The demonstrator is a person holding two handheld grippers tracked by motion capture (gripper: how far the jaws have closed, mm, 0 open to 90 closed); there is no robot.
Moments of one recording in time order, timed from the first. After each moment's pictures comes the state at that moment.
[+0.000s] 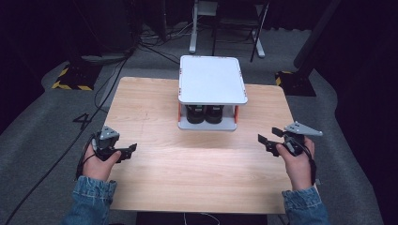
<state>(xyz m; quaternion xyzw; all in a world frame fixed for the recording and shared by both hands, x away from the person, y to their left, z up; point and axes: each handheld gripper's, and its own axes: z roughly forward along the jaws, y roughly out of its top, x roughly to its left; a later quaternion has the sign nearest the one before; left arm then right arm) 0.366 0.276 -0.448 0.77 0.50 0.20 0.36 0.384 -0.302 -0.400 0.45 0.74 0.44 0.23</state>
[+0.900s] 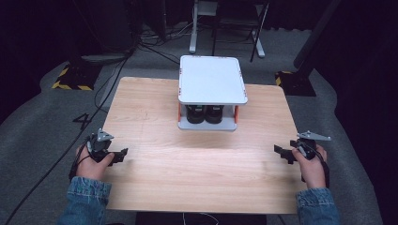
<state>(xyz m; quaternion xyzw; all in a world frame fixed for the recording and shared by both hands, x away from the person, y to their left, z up) 0.370 0.301 -0.475 0.78 0.52 0.20 0.28 0.404 -0.370 -0.465 0.53 0.74 0.36 0.20</state>
